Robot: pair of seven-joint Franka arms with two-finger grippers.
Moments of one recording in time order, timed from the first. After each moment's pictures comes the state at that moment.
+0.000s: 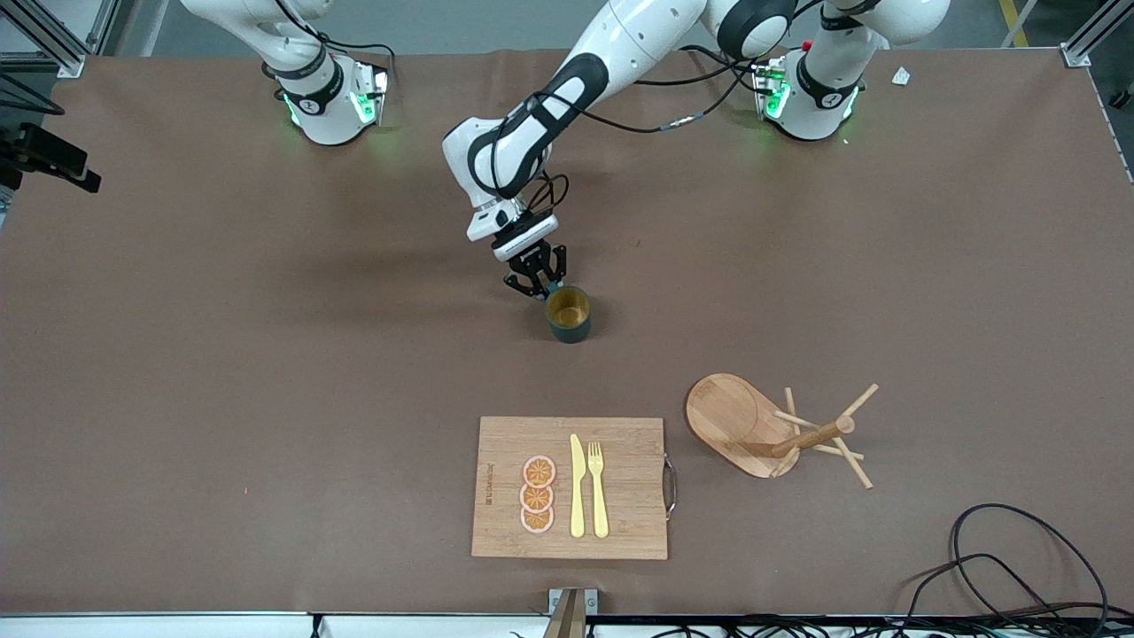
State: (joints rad) left arm -1.15 1.04 -0.04 -1.23 0.95 1.85 -2.23; right arm -0.02 -0.07 -0.09 -1.55 0.01 1.37 -0.05
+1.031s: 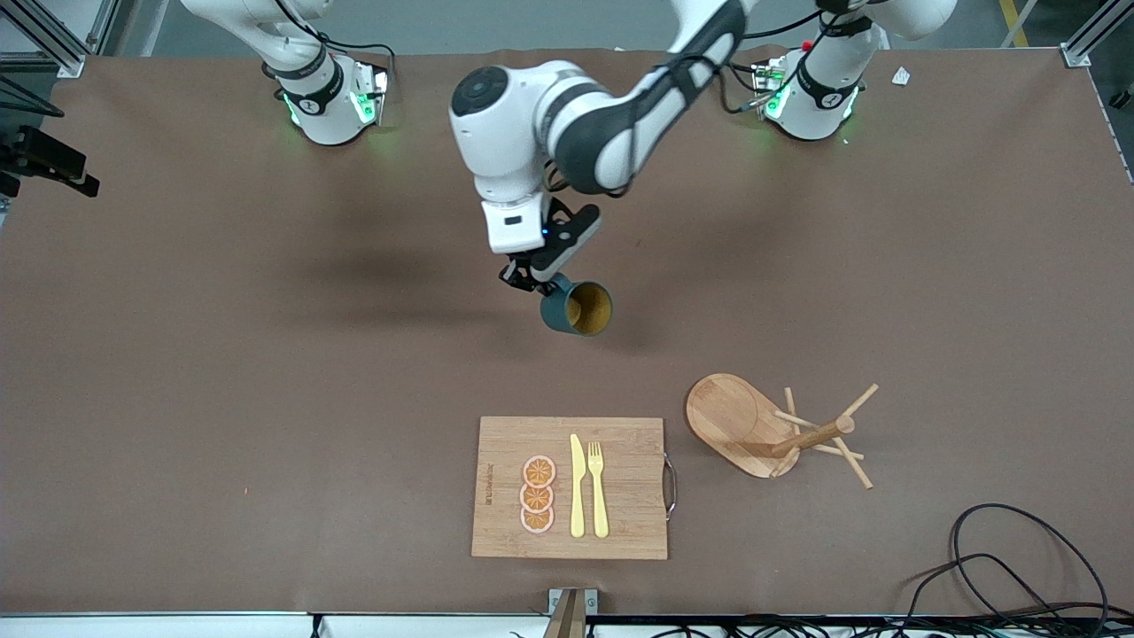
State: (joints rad) left arm -0.86 0.63 -0.04 -1.19 0.20 1.89 -1.83; right arm -0.02 -0.07 -0.09 -1.55 0.01 1.40 -0.09
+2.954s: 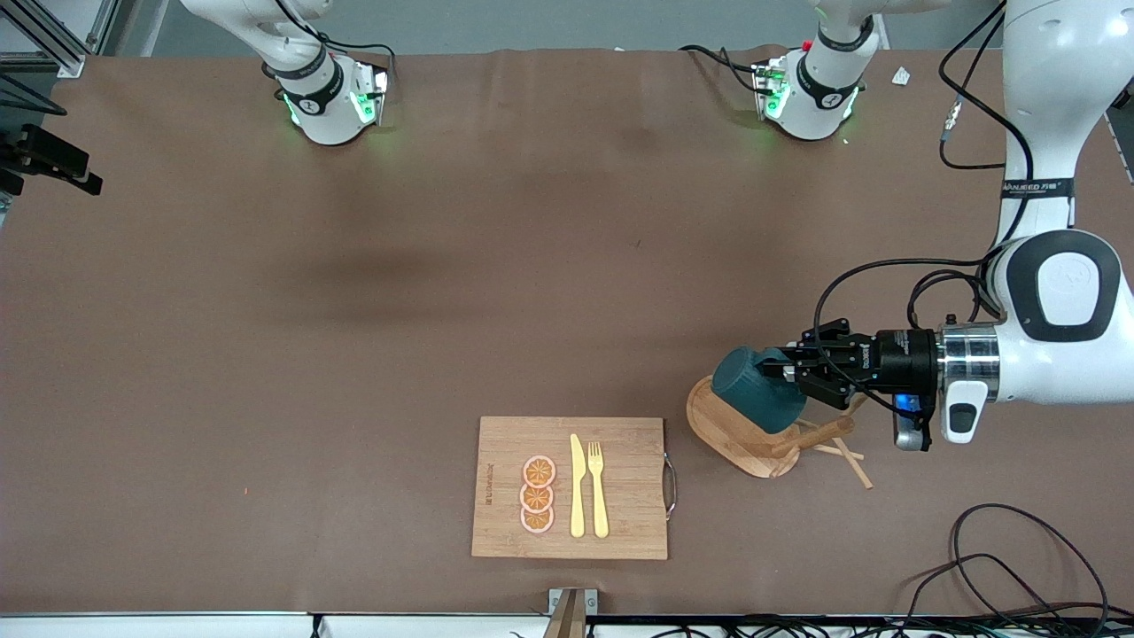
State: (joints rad) left arm -0.02 0.54 -0.04 -1.42 -1.12 1.65 -0.66; right arm -0.02 -0.08 -0.09 -1.56 0.01 1.39 -0.08
